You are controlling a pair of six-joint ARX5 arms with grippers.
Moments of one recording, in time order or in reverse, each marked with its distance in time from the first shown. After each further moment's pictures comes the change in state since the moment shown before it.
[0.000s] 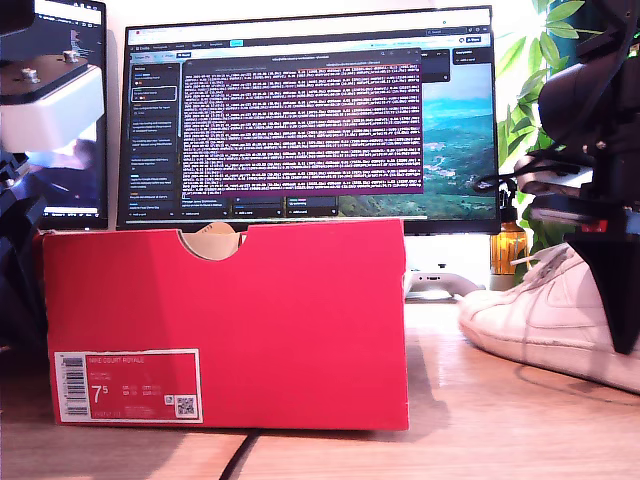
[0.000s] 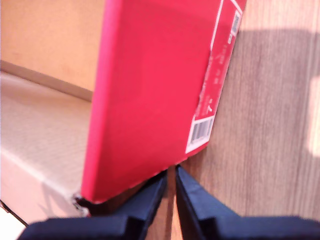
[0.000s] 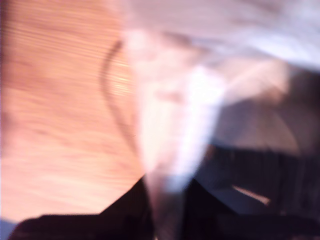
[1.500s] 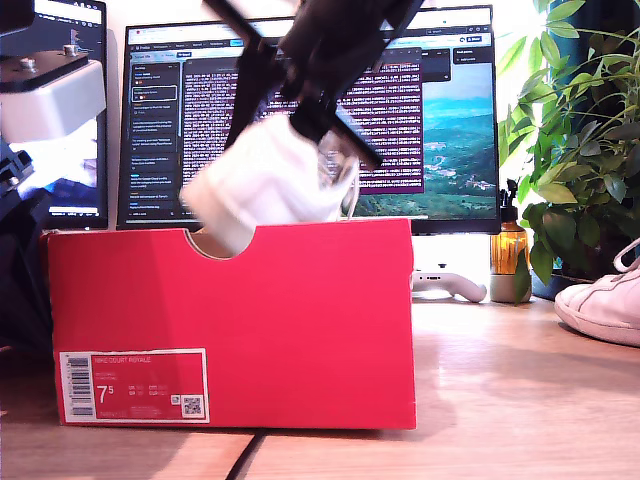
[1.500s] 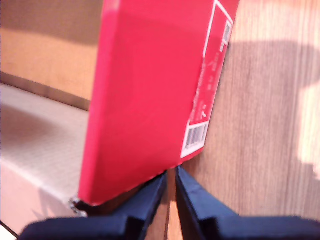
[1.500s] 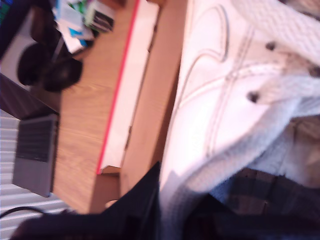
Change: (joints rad) left arm 0.001 0.000 0.000 0.003 0.050 -0.005; right arm 0.498 0.123 0.266 0.663 -0.084 0.753
